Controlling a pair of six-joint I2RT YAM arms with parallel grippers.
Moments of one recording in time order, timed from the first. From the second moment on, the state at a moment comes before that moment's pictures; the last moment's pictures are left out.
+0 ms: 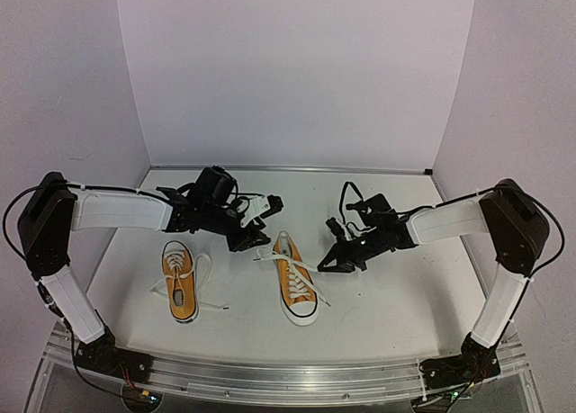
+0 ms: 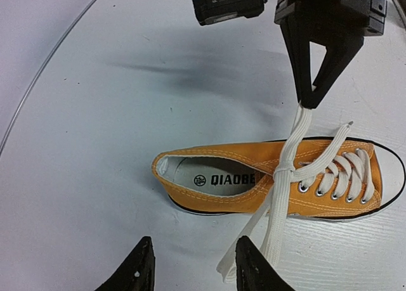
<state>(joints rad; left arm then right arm) -0.76 1.69 1.10 -0.12 0.28 0.48 0.61 1.81 0.97 -0.09 -0.67 0.54</state>
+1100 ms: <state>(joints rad) -0.78 1.78 1.11 -0.17 0.25 0.46 0.61 1.84 0.99 -0.09 -0.67 0.54</state>
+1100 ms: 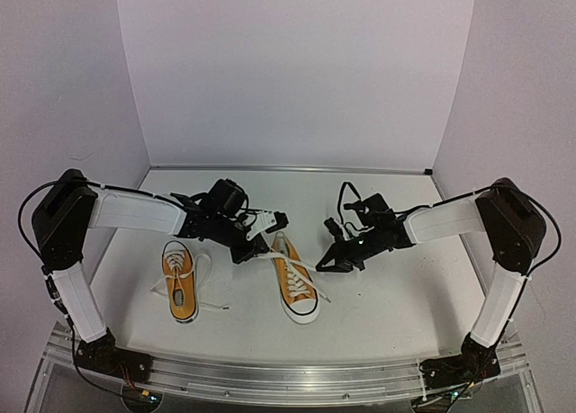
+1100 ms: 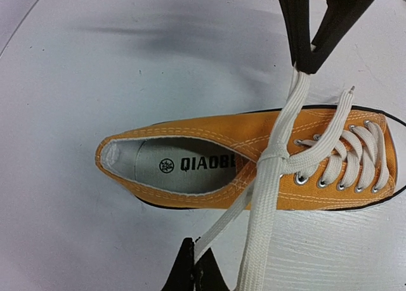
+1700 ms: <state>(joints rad) -0.74 1.74 1.04 -0.09 0.27 0.34 0.62 1.83 0.98 -0.07 -0.66 0.55</state>
